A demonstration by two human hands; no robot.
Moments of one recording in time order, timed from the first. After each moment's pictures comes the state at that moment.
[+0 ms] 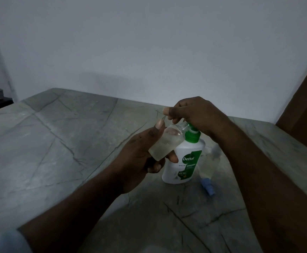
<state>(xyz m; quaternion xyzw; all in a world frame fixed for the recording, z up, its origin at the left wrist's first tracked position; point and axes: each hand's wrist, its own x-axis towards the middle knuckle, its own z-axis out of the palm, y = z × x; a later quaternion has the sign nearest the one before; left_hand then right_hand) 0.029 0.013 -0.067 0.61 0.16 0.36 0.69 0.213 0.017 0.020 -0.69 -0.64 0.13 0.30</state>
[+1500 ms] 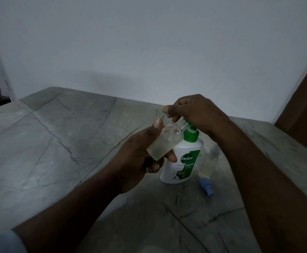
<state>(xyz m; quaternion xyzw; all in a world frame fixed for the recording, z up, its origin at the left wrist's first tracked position) 0.030 0.012 -0.066 0.60 0.16 0.36 0.70 0.215 0.016 0.021 -0.69 -0.63 0.13 0.33</state>
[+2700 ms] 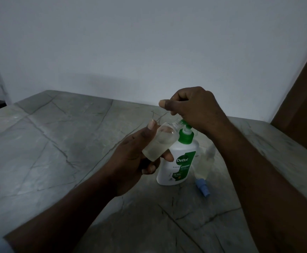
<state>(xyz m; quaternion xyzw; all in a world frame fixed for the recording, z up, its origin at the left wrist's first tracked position) 0.030 0.013 -0.066 0.59 0.13 0.37 0.70 0.214 0.011 0.026 -0.67 -0.63 0.03 0.39</state>
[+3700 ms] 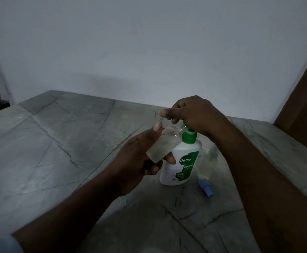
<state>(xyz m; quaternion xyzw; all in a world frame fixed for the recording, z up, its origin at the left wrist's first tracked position) 0.032 0.017 -0.070 0.60 0.15 0.36 0.70 0.215 0.018 0.023 -0.71 -0.63 0.11 0.30</state>
